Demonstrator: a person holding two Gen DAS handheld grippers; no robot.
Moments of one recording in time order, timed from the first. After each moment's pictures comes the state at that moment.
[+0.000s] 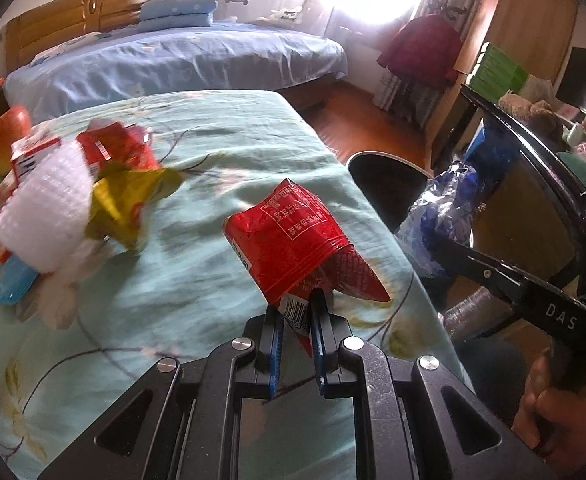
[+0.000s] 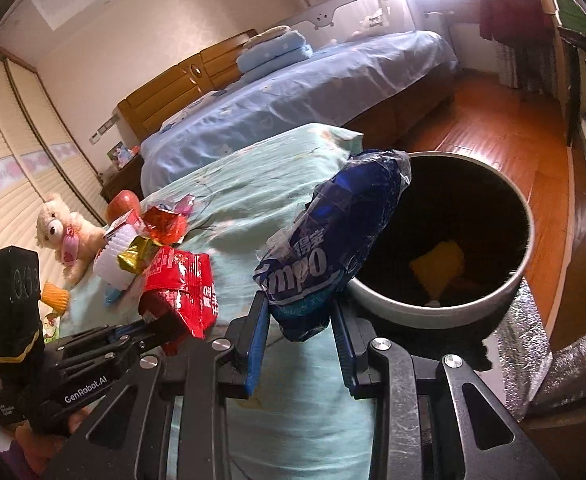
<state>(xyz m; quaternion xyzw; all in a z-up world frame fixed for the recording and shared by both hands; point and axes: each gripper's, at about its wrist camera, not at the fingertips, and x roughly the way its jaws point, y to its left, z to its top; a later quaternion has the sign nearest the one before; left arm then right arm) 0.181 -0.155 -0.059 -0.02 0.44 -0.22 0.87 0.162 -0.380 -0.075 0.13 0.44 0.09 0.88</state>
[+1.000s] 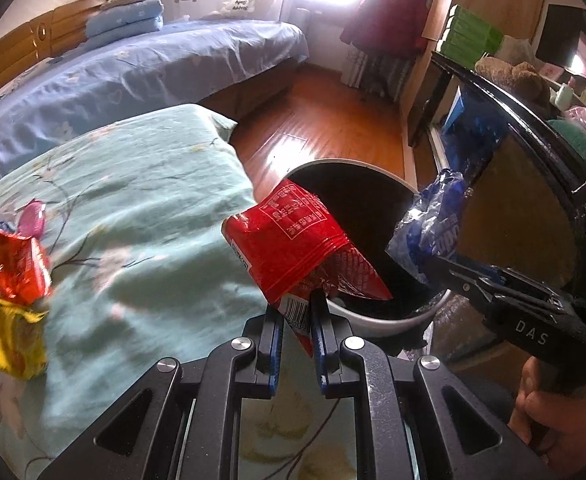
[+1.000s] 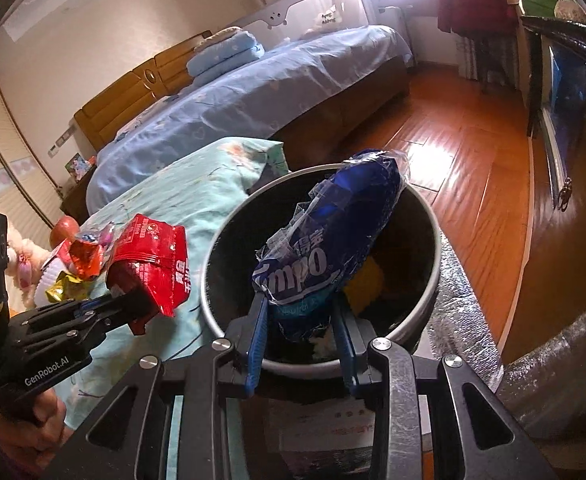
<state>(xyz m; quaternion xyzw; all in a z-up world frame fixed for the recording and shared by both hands) 0.244 -0.264 -0.068 0.04 0.45 -0.26 0.85 0.195 -0.461 -0.089 0.13 0.45 0.02 0.88</state>
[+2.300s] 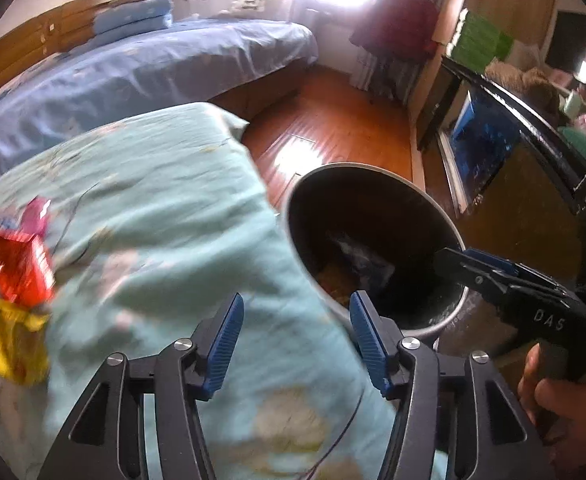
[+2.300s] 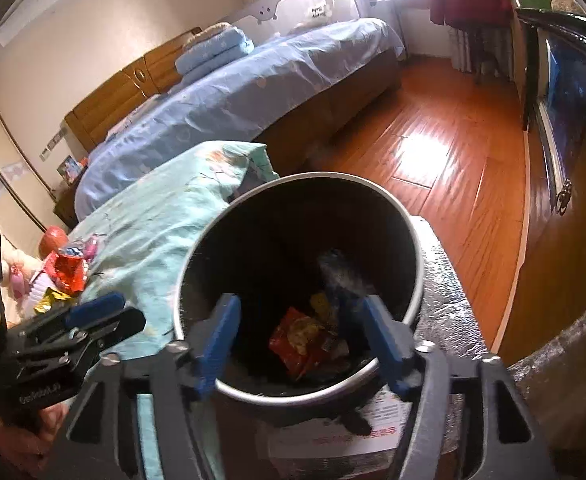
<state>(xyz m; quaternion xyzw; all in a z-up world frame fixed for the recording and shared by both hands) 0.238 -0.257 -0.075 0.03 0.44 -0.24 0.86 0.211 -0.475 -0.092 0.13 0.46 0.02 0.88</state>
